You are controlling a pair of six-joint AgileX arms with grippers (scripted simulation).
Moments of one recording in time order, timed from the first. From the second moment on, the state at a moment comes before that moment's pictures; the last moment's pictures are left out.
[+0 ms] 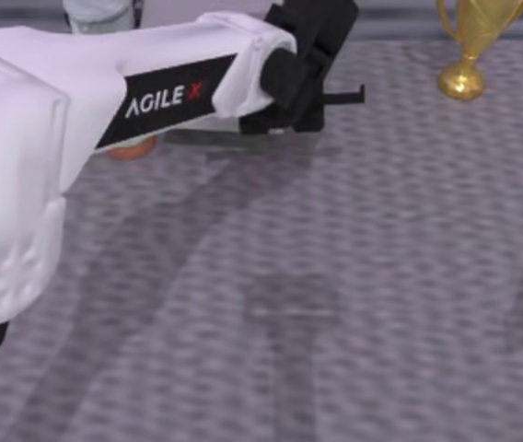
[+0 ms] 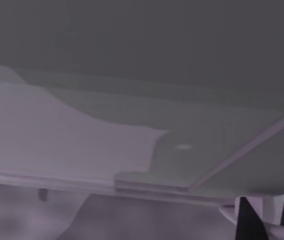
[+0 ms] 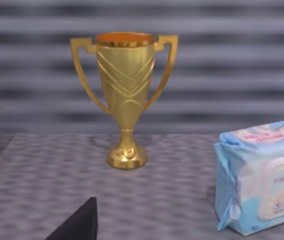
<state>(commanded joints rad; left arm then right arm) -0.64 2.28 1.82 -0.50 -0.37 -0.52 0.00 0.00 0.00 0.00 0.00 0.00</state>
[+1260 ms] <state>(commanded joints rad) -0.64 2.24 1.76 -0.45 -0.35 -0.48 0.00 0.00 0.00 0.00 0.00 0.00</state>
